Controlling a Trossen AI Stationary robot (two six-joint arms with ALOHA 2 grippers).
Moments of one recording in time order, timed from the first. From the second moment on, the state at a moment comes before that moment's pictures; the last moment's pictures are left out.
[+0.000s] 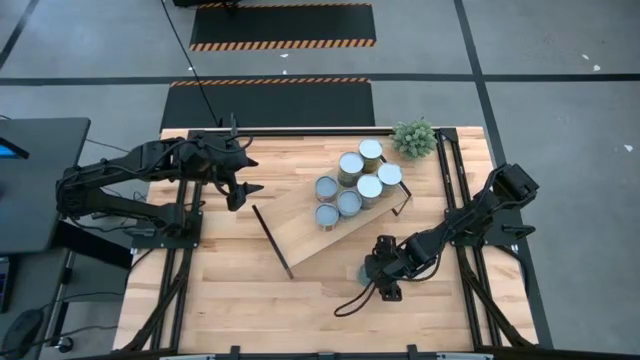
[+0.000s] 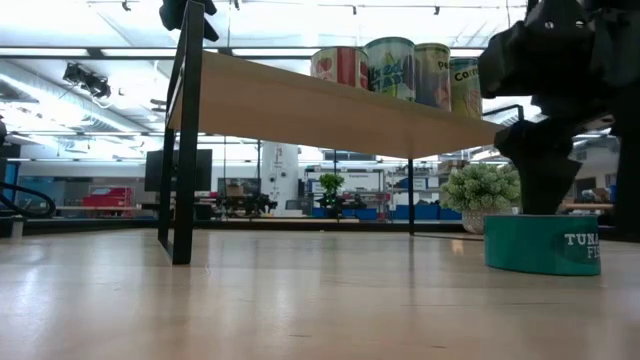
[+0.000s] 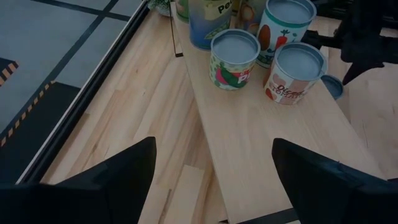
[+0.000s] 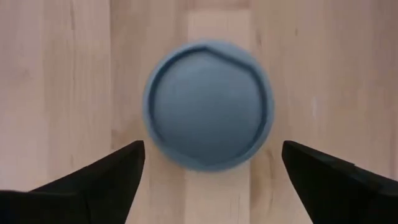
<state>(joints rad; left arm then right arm) 0.15 1.01 1.22 -0.87 -0.12 -0.09 0.52 1.65 0.90 -0.49 0.14 0.53</state>
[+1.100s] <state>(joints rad) 0.15 1.01 1.22 -0.87 -0.12 -0.10 0.43 1.65 0.83 -0.19 0.13 0.32</state>
